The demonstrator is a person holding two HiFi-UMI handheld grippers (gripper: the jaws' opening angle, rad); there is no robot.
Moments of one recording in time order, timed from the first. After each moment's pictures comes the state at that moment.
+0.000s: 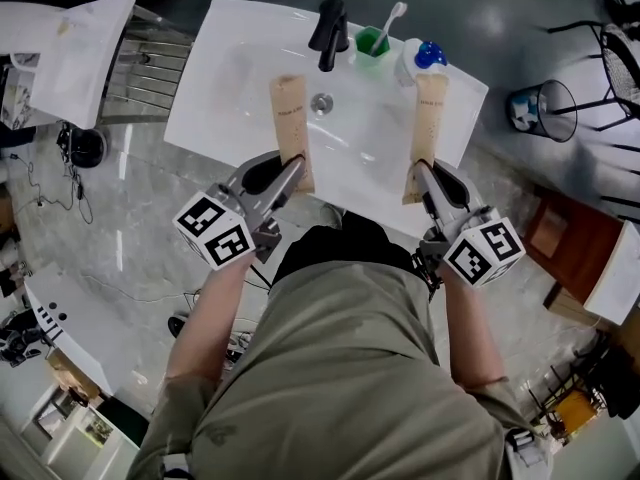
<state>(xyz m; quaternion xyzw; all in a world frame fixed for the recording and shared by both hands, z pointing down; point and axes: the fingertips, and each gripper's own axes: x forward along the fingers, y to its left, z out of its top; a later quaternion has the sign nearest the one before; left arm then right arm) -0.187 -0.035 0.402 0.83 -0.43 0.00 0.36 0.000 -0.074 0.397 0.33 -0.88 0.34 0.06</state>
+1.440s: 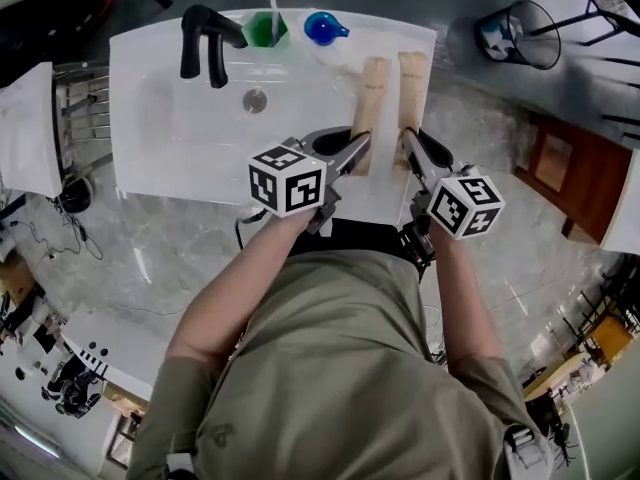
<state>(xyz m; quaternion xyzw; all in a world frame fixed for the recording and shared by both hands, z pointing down) 0.031 -0.095 0.548 0.81 -0.26 0.11 0.51 0.111 -0.106 0.545 0.45 -0.78 0.42 0.12</state>
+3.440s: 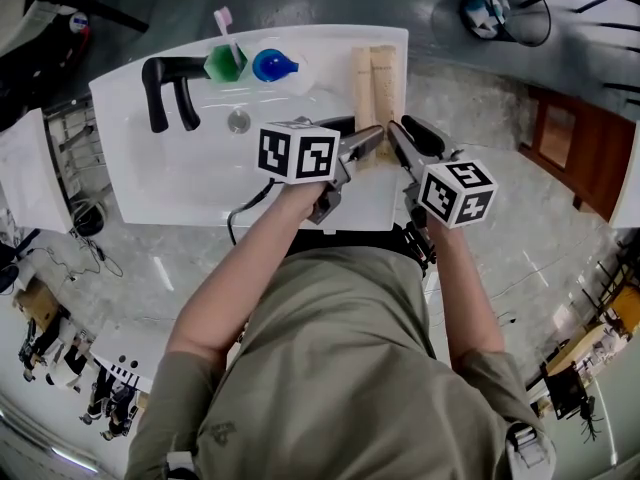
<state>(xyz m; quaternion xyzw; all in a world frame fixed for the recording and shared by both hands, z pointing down) 0.085 -0.126 0.575 0.76 -0.19 0.21 0.59 0.128 -0.133 0.560 0.46 -0.75 0.45 0.14</state>
